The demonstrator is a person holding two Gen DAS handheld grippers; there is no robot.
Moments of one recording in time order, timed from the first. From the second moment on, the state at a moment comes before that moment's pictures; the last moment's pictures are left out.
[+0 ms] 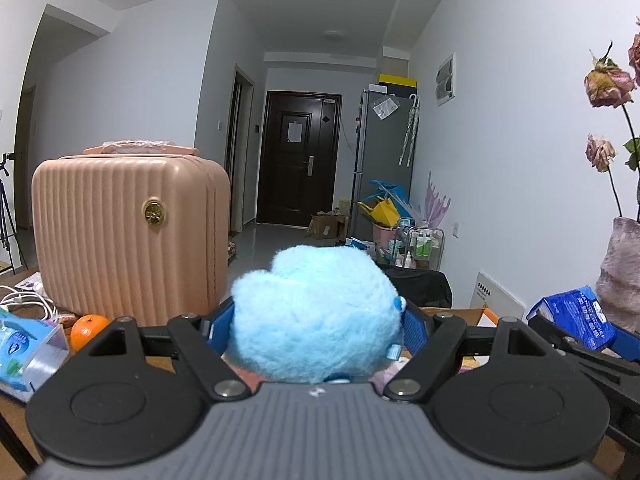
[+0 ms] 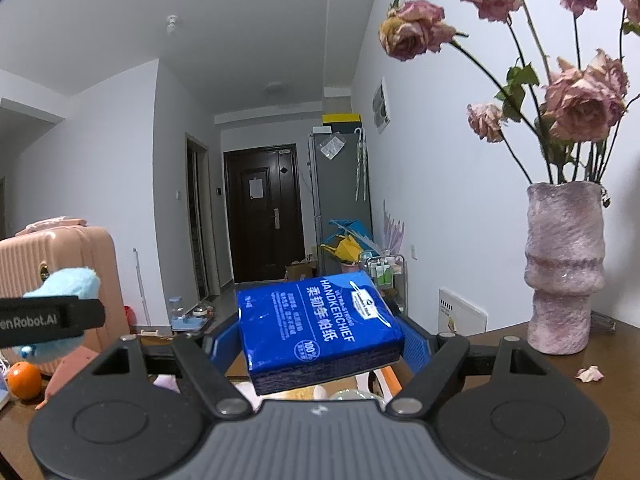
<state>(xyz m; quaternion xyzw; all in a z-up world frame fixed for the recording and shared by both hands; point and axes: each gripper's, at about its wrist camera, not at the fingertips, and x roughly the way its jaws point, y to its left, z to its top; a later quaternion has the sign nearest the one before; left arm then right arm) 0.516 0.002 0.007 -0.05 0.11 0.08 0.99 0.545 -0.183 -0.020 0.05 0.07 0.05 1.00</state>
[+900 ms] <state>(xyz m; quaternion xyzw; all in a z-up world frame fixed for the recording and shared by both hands) 0.596 -0.005 -0.008 -0.02 0.13 0.09 0.99 0.610 -0.157 -0.028 0.02 0.12 0.08 0.99</state>
